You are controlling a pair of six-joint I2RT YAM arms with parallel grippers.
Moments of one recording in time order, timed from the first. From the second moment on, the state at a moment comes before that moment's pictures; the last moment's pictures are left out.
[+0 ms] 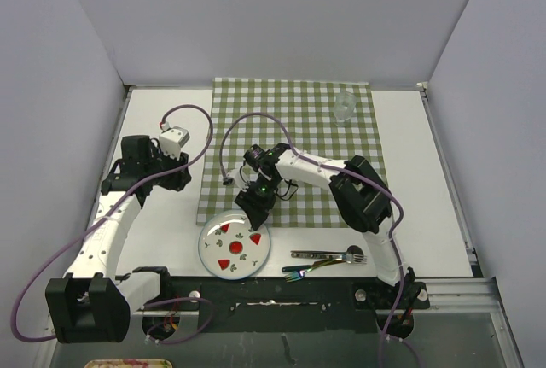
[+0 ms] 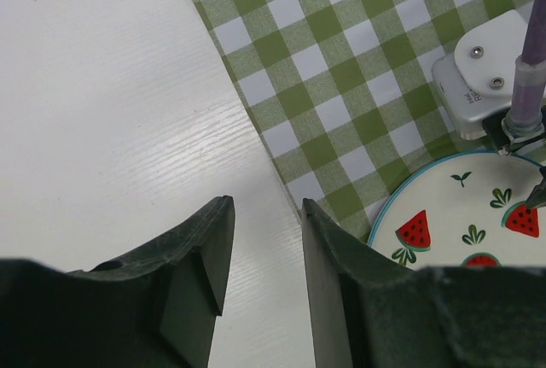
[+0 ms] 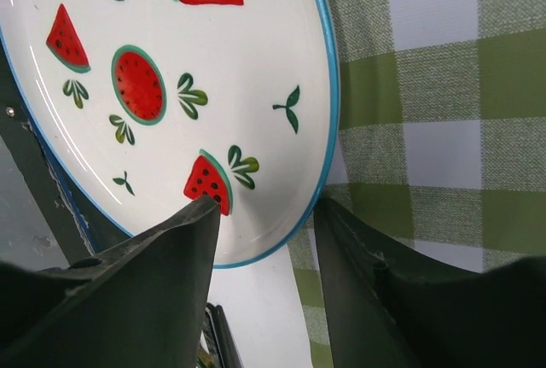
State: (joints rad) left arm -0.01 1.09 0.85 -0.54 0.36 0.24; right arm 0.84 2.15 1.61 -0.88 -0.60 -0.32
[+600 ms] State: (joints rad) left arm -0.01 1.09 0.85 -0.55 0.38 0.25; right arm 0.85 2.19 1.64 -0.92 -0.65 -0.32
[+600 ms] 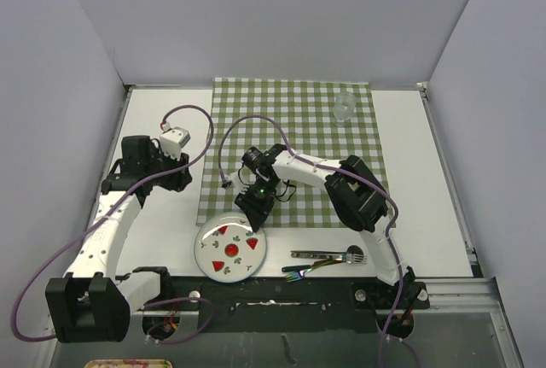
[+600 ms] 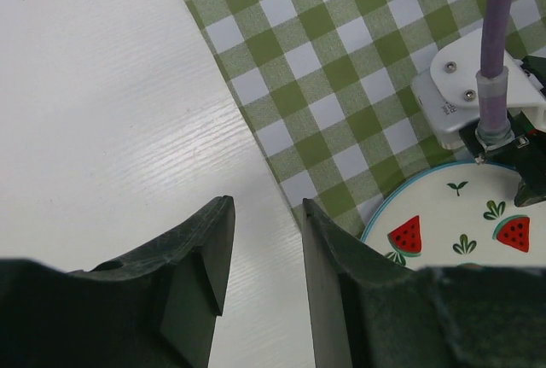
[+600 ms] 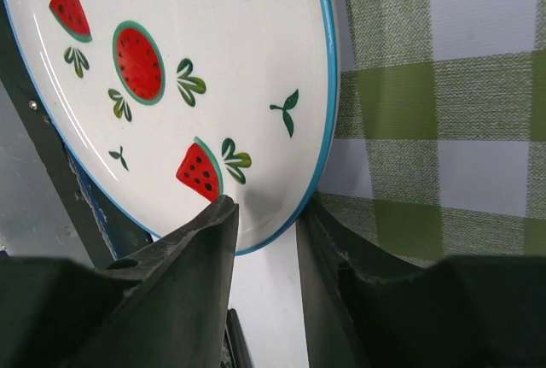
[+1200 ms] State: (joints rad) left arm -0.01 1.12 0.85 -0.56 0.39 0.27; right arm 0.86 2.25 1.68 -0.96 -0.75 -0.33
